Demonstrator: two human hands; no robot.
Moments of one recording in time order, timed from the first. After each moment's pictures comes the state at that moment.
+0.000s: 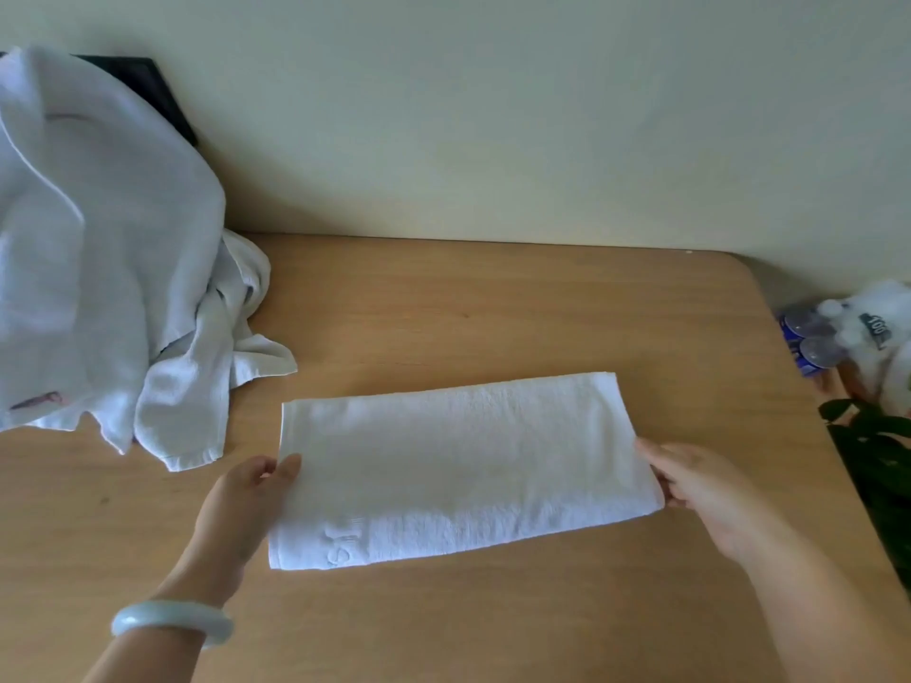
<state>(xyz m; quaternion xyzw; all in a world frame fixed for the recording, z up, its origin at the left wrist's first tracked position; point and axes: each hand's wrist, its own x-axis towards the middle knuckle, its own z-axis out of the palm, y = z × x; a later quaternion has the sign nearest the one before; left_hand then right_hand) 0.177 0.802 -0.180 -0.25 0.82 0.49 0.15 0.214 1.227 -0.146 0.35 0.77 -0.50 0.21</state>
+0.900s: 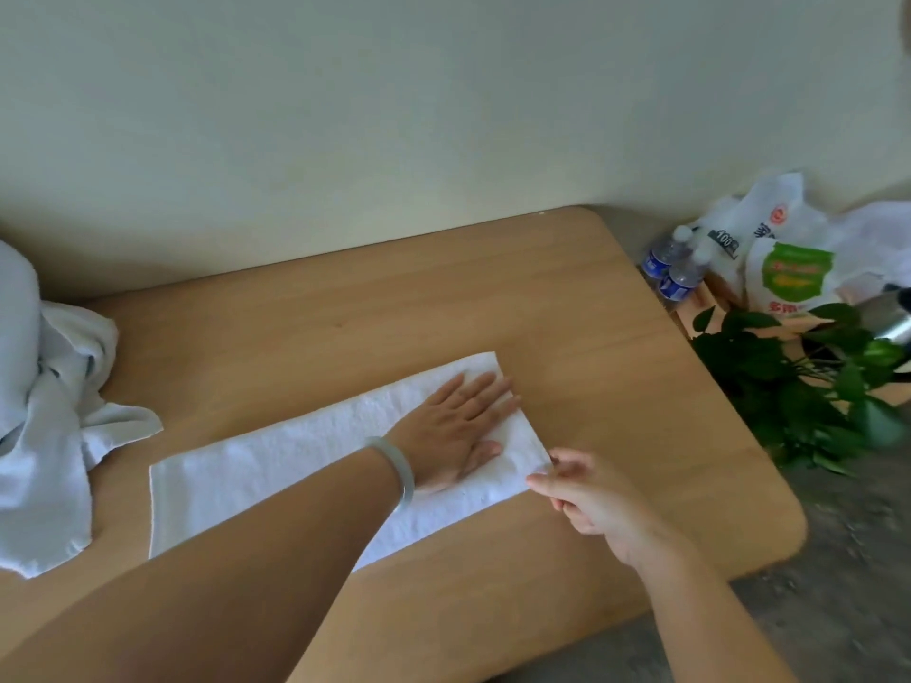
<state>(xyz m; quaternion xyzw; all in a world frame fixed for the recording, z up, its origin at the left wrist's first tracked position) 0.131 1.064 -0.205 0.57 0.81 -0.02 0.11 0.283 1.226 -0.168 0.35 0.66 -0.64 0.17</state>
